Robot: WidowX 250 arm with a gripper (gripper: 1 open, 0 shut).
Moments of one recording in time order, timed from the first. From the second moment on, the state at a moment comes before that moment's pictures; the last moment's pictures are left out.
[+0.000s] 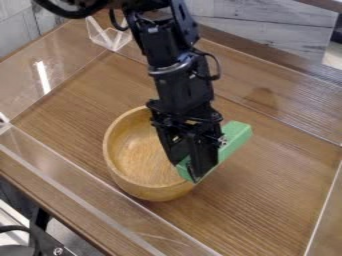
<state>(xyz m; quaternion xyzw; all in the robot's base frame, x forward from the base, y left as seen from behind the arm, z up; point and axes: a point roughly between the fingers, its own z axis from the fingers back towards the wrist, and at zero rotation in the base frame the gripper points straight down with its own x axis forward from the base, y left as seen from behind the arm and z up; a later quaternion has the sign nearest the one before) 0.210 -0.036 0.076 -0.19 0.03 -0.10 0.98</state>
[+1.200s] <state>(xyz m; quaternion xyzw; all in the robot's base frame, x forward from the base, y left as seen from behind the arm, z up) 0.213 -0.035 0.075 -0.20 0.03 -0.10 0.97</state>
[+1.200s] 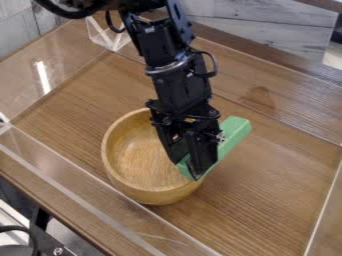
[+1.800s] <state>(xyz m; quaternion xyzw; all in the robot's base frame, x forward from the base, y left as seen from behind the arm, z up) 0.215 -0.033 0.075 -0.21 0.02 -0.09 0.97</state>
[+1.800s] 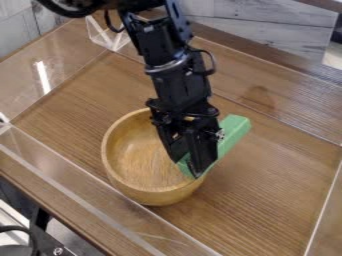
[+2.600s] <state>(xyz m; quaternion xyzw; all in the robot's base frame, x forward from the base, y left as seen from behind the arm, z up) 0.217 -0.031 0.074 -0.22 0.02 -0.09 0.97</state>
